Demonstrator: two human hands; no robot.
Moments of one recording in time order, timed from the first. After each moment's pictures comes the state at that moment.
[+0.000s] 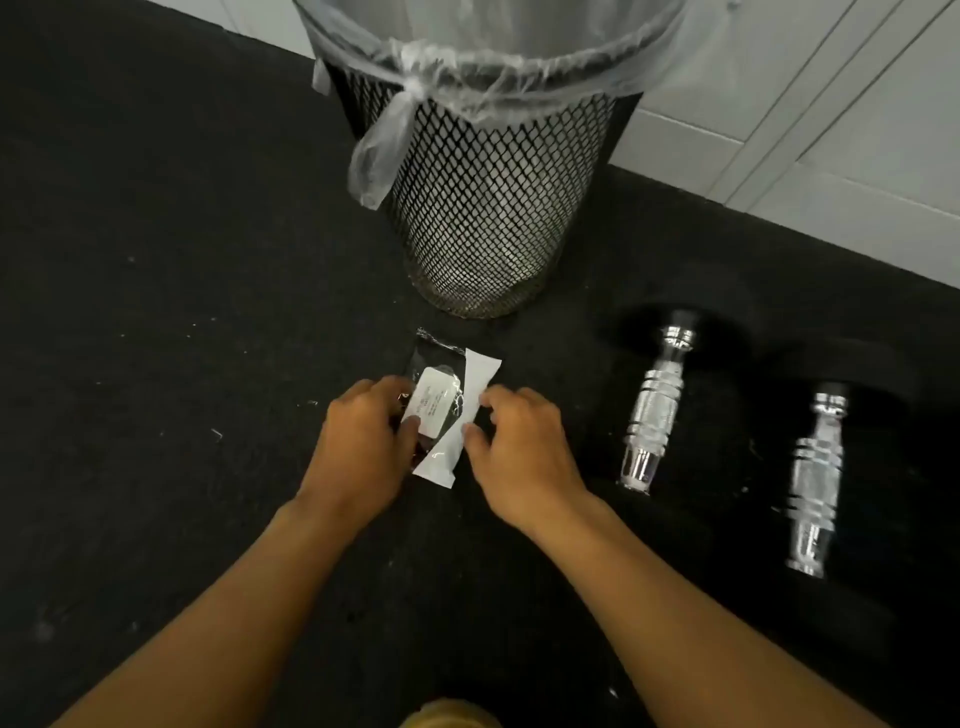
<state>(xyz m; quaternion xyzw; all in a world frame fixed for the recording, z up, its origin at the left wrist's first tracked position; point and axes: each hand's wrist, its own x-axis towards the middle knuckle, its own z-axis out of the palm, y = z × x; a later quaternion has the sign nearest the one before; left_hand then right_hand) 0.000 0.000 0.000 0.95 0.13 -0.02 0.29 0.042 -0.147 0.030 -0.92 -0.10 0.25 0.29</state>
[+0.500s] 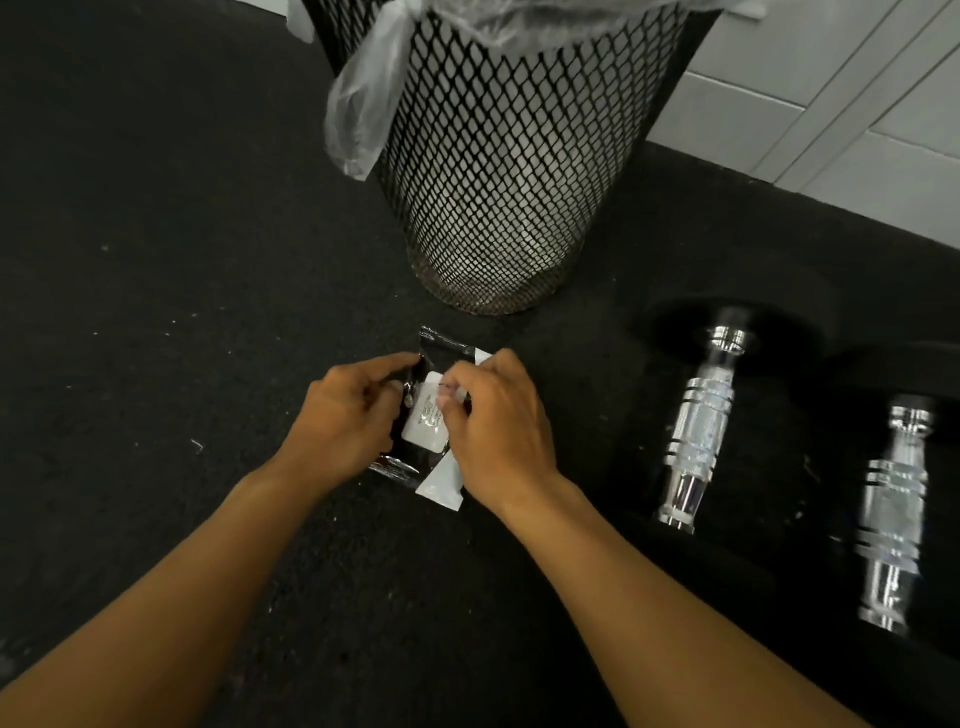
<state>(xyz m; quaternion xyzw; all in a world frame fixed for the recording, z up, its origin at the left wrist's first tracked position) 0.034 0.028 -0.025 0.87 0.21 -0.10 0.44 0.065 -0.114 -0.016 -0.92 -0.14 0.18 0.32</state>
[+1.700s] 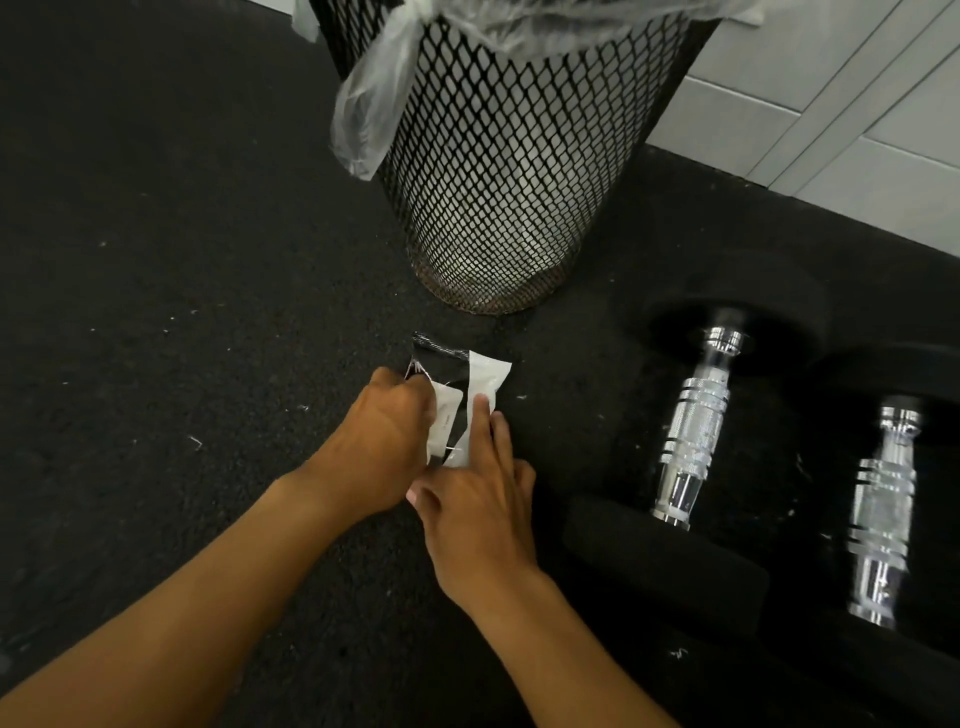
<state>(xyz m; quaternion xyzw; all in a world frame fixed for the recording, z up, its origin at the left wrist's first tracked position) 0.031 0.006 -0.019 0.96 0.07 -0.15 0.25 0.010 -0.116 -0.012 -0.90 -0.17 0.33 0.21</state>
